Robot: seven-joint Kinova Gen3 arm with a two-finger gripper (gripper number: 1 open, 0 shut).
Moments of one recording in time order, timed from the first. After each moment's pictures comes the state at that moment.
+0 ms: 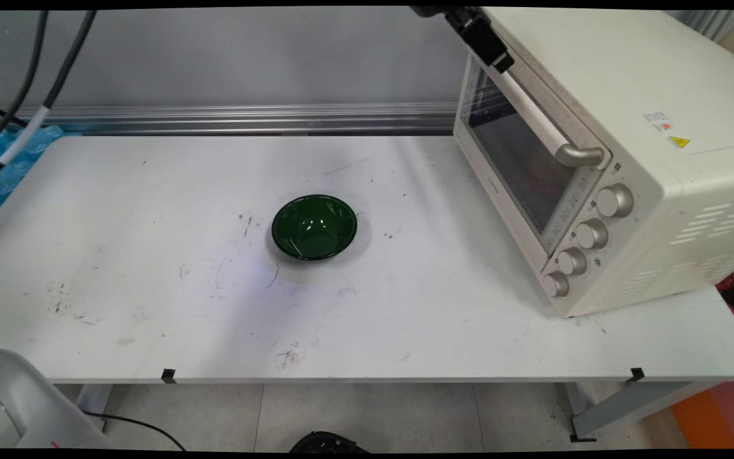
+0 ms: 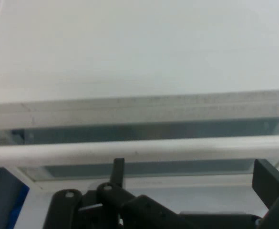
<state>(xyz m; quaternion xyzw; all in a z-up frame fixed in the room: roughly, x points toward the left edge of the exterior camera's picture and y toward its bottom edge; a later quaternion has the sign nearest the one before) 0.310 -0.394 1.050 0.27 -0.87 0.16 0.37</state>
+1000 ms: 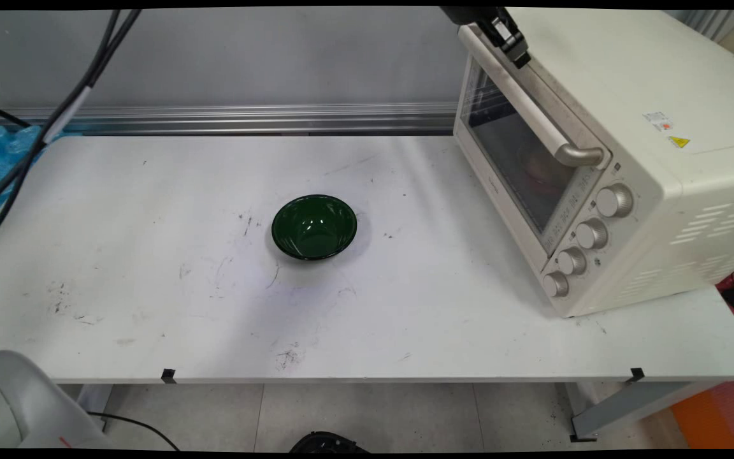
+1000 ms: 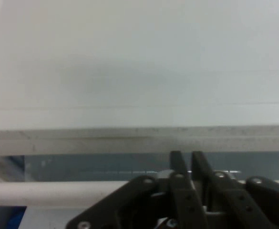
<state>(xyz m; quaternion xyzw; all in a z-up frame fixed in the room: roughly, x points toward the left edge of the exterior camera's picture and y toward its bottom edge) 0.275 -0.440 1.031 0.28 -0.88 0.16 0.36</state>
